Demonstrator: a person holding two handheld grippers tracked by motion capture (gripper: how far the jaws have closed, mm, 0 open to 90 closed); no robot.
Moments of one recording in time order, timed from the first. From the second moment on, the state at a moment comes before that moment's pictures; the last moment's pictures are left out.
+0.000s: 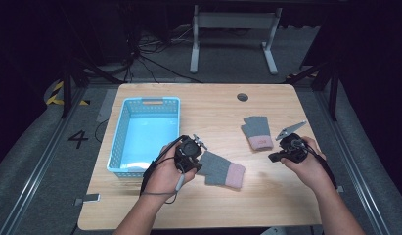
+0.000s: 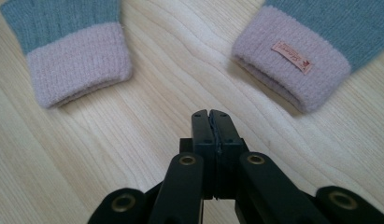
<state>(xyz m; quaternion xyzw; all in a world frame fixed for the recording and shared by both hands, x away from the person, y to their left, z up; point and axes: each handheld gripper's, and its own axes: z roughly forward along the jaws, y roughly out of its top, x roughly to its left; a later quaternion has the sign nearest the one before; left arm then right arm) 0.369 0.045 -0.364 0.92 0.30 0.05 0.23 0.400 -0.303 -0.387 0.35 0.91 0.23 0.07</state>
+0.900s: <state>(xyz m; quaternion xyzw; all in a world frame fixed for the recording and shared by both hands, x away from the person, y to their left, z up) 0.370 0.029 -0.371 0.93 0.29 0.03 0.22 0.368 -0.232 -0.393 0.24 0.93 0.29 0.02</state>
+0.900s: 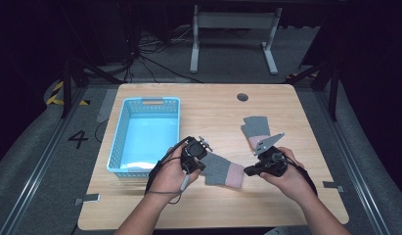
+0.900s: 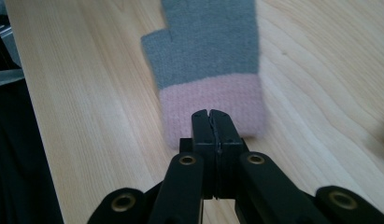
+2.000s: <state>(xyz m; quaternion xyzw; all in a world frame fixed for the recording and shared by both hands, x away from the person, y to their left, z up) 0.368 0.027 -0.374 0.94 0.27 0.02 0.21 0.366 -0.201 -0.431 0.21 0.94 0.28 0.00</state>
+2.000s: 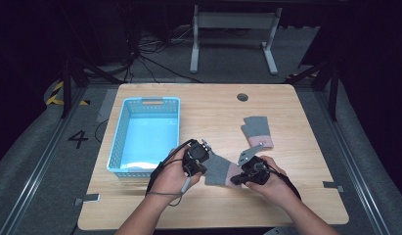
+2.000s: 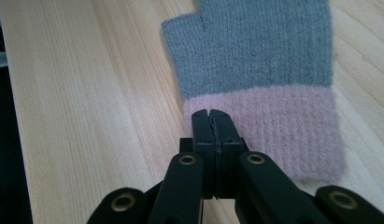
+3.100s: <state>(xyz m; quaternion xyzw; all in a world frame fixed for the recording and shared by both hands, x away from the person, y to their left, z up) 0.370 0.029 -0.373 0.94 0.27 0.02 0.22 0.374 -0.219 -0.431 0.24 0.93 0.27 -0.01</state>
